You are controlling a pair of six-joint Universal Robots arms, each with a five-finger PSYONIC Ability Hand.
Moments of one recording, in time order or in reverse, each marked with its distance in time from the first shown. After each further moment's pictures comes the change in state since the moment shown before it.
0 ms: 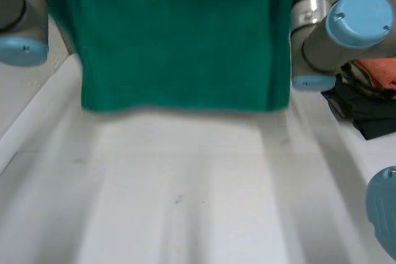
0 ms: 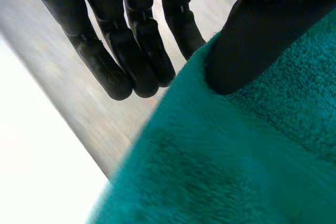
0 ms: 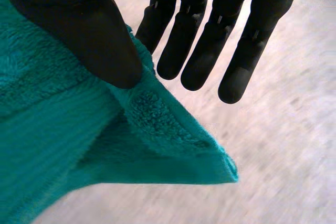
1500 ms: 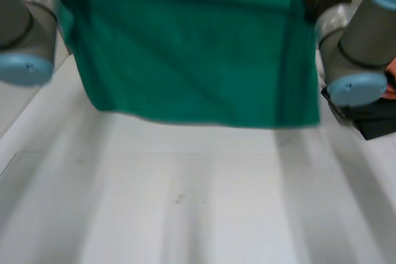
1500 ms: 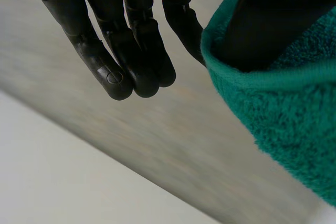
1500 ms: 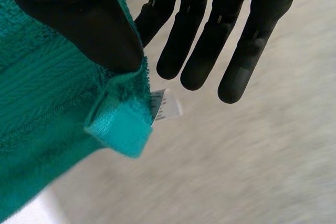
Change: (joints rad) left arm -0.039 0.128 -0.221 0.010 -0.028 0.341; right arm -0.056 -0.258 0.269 0.294 -0.020 -0.276; left_hand 0.000 0.000 0.000 0.000 0.001; right_hand 0.000 0.000 0.001 0.000 0.037
